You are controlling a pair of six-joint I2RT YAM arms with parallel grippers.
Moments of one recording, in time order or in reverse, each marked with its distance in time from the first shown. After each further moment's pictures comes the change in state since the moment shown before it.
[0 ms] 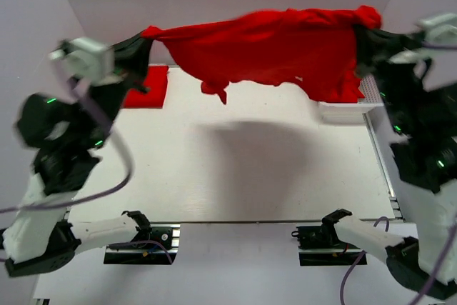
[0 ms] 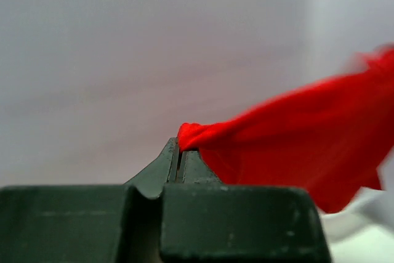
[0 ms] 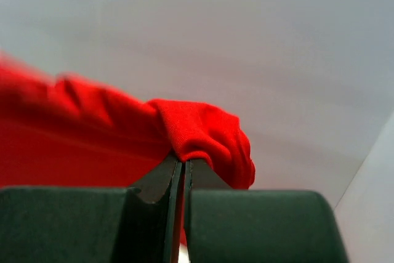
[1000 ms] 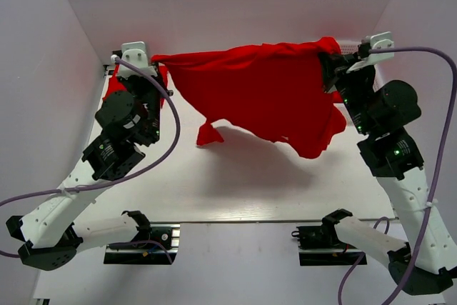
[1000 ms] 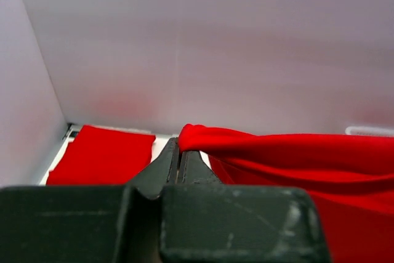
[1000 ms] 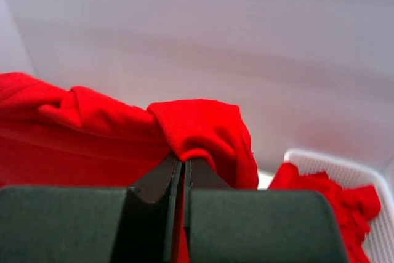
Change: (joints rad) left arm 0.001 -0.025 -0.312 0.071 -0.520 -0.212; right arm 0.002 -0.096 -0.365 0.108 0.024 0.168
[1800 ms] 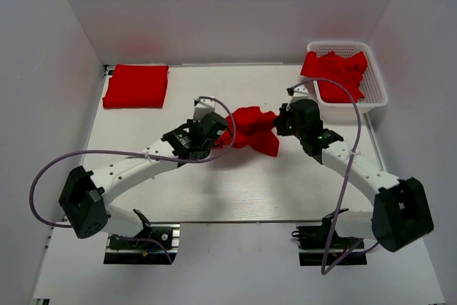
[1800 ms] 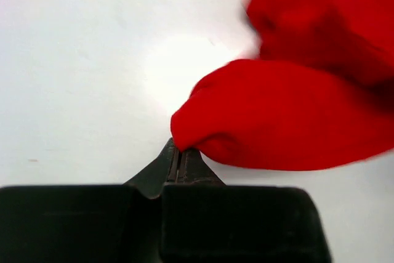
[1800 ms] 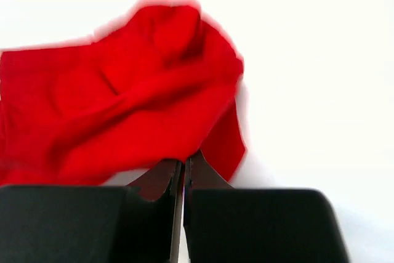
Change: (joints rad) left arm 0.001 0.352 -0.349 -0.447 0.298 -0.684; right arm 0.000 0.354 -0.591 0.158 -0.095 0.338
